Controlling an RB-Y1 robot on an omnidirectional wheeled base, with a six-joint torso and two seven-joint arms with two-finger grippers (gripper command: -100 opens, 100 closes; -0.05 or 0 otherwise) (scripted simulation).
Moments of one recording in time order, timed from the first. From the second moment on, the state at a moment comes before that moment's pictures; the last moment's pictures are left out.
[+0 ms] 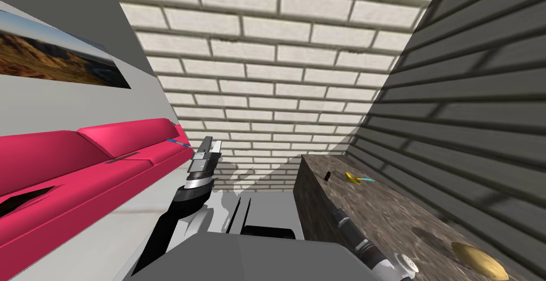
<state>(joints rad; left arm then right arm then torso) 0.55 0.03 0.00 -2.35 0.03 -0.52 -0.17 1.13 -0.57 0.01 -2.38 0.24 -0.22 0.06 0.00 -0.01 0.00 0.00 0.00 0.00</state>
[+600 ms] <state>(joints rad) 0.55 0.03 0.00 -2.35 0.03 -0.52 -0.17 1.29 -0.68 -0.05 -2.37 0.33 -0.14 0.14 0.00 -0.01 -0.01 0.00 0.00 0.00</state>
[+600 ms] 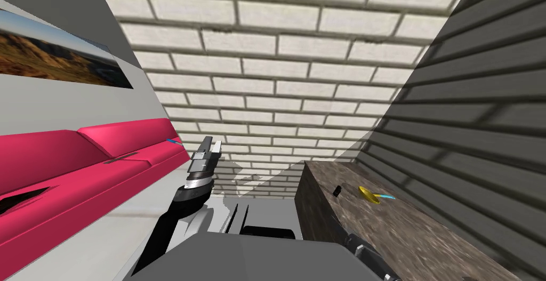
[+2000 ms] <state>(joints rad) 0.54 0.03 0.00 -2.35 0.03 -0.52 -0.17 1.60 -0.87 -0.24 -2.35 0.54 -0.05 0.25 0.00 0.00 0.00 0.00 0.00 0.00</state>
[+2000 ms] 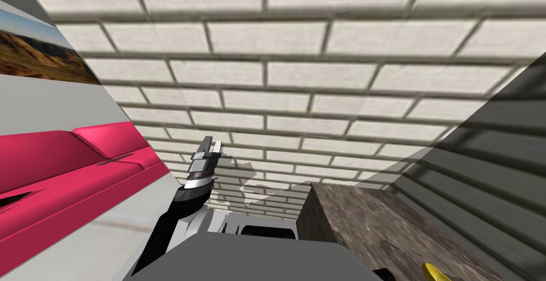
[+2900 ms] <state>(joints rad) 0.54 0.03 0.00 -2.35 0.03 -0.52 -0.17 1.54 -0.86 -0.21 -2.29 0.53 -0.07 0.26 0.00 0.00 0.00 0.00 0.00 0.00</state>
